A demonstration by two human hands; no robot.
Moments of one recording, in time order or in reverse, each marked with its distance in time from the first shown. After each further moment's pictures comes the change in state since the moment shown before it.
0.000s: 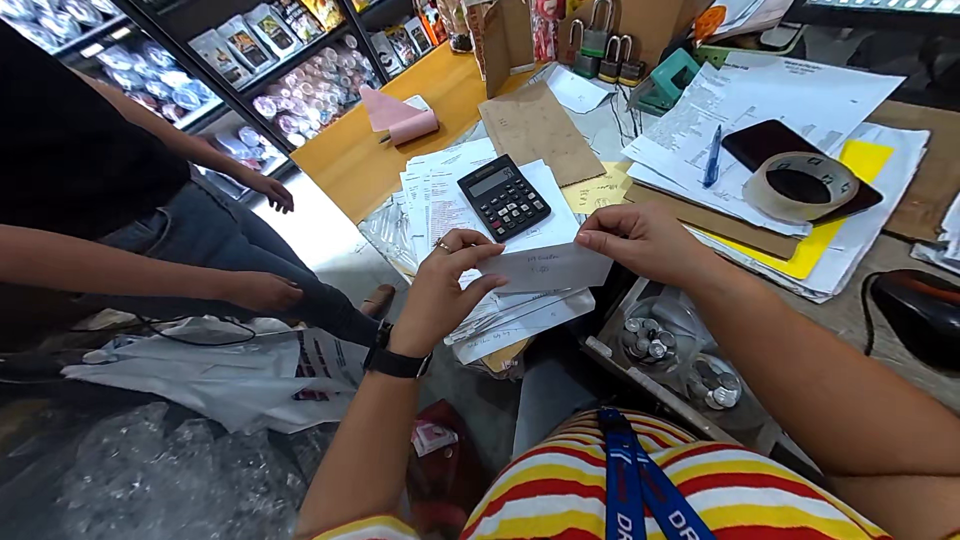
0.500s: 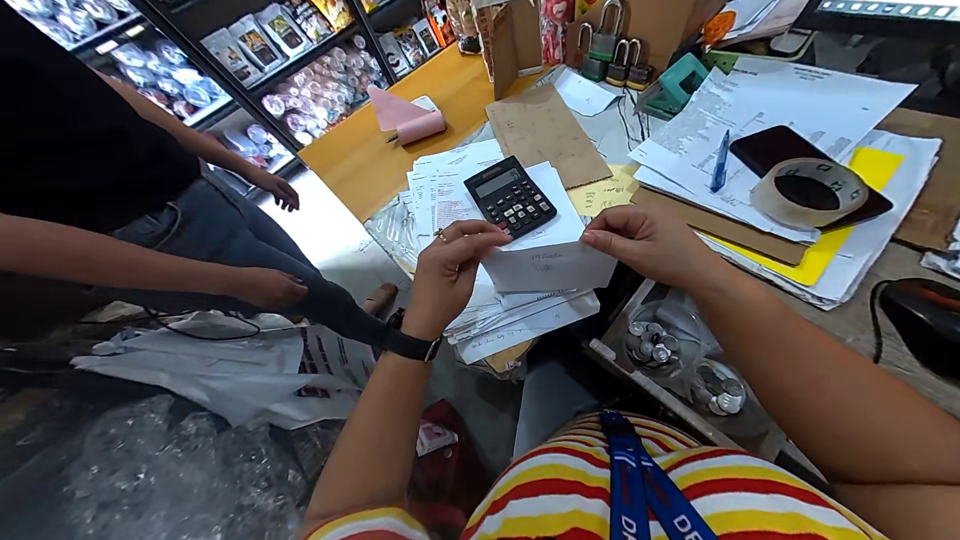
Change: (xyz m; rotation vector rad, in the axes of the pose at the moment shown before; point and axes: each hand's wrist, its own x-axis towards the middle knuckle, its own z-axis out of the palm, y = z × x) left_hand 0.007 -0.010 0.004 -0.109 0.155 0.081; right_hand 0.003 0.003 0.001 0.011 0.019 -0.013
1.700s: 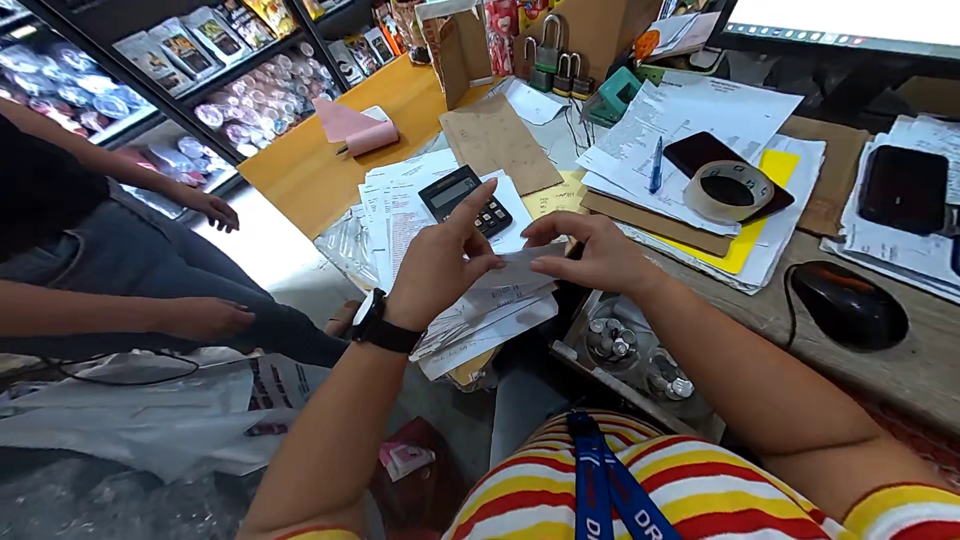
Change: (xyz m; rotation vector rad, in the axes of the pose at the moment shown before) left_hand 0.048 0.028 0.022 0.147 -0.284 -0.104; right_hand -0.004 0.013 0.008 0.044 0.033 -0.245
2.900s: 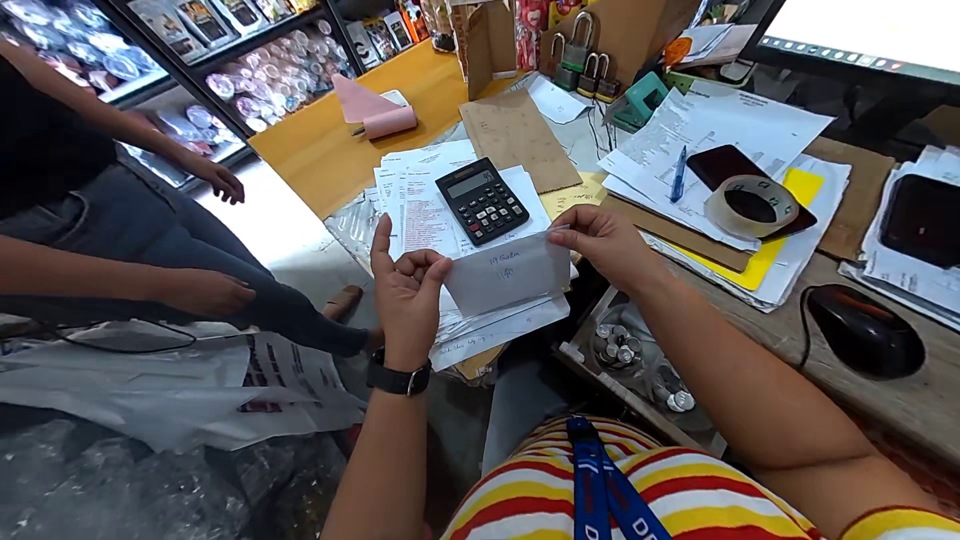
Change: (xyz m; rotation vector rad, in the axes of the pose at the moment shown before) left_hand -0.066 -0.030 0.034 -0.654 0.691 -0.251; right_hand 0.010 -0.001 0.010 0.311 0.125 0.409
